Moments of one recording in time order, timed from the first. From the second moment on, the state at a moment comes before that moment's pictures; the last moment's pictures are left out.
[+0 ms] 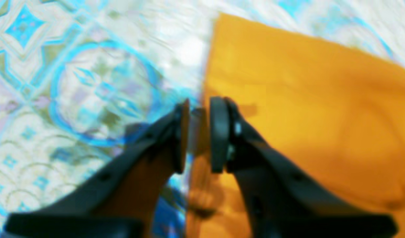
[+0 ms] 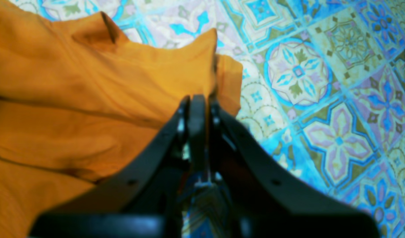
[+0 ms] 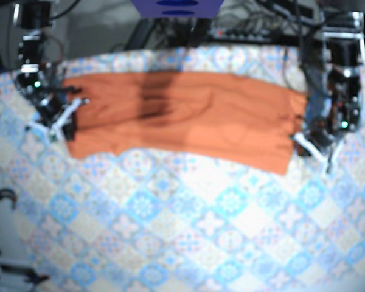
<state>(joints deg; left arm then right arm) -4.2 -28.4 -4.8 66.5 -30.3 -20.4 36.4 -11.7 20.6 11.8 77.9 0.6 29.3 -8.3</state>
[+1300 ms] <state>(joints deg) -18.9 -20.9 -1.5 41.5 -30.9 -20.4 27.2 -11.7 20.5 11.8 77.9 0.6 29.3 -8.4</state>
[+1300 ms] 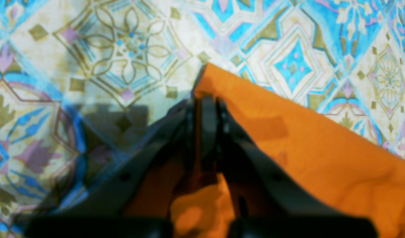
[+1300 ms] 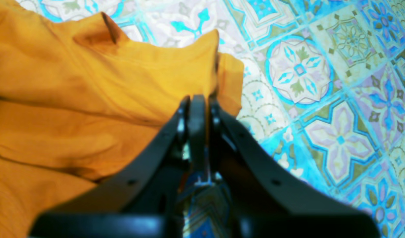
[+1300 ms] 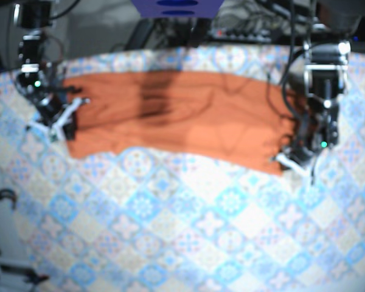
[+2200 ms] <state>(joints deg) -4.3 -26.3 -1.3 65.2 -30.7 -20.5 32.0 -11.8 20.5 11.8 77.6 0.6 29.3 -8.4</state>
